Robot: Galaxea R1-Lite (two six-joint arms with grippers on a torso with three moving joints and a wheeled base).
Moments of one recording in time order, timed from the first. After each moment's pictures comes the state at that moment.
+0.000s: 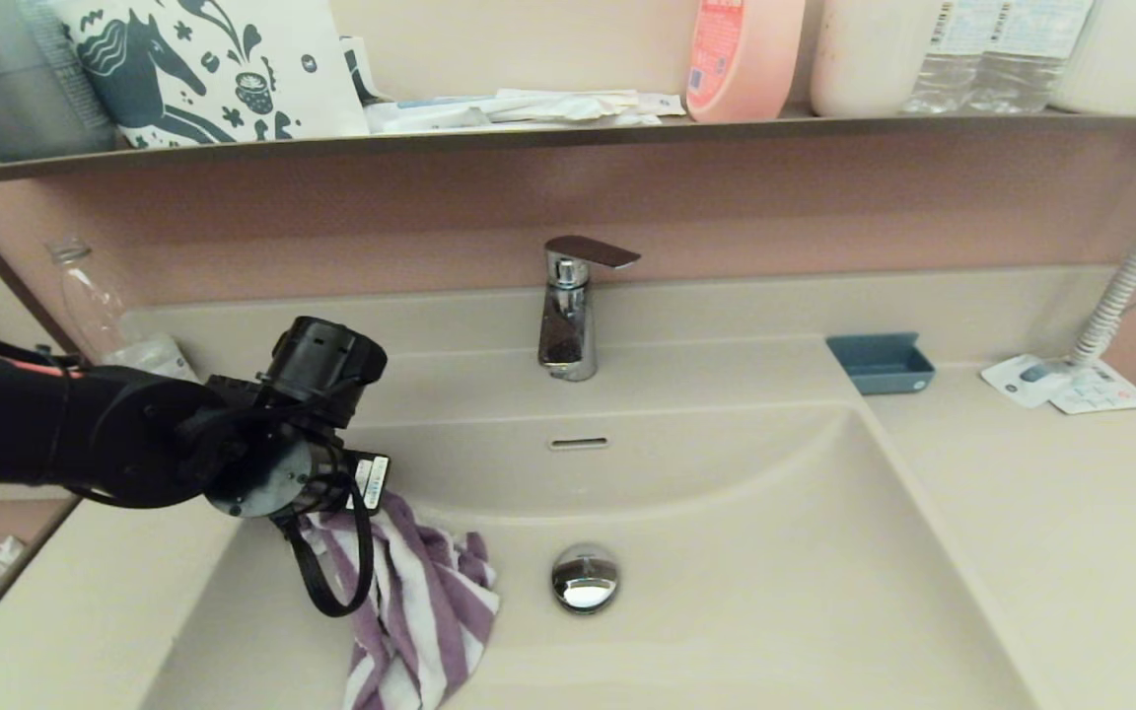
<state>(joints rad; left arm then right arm) -0.33 1.75 -1.01 0.18 0.56 -0.10 0.00 0.00 0.00 0.00 -0.01 0.02</state>
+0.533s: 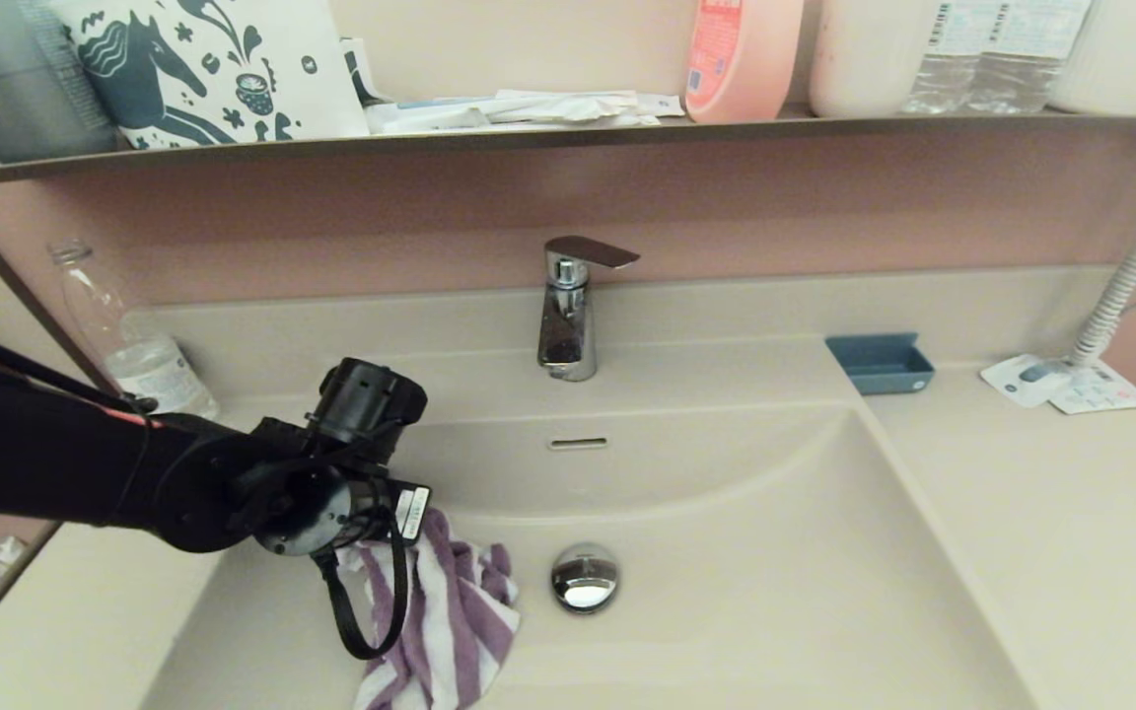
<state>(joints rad) -0.40 1.81 -0.91 0.03 0.50 -0.10 0.00 0.00 0.00 0.00 -0.01 0.02</state>
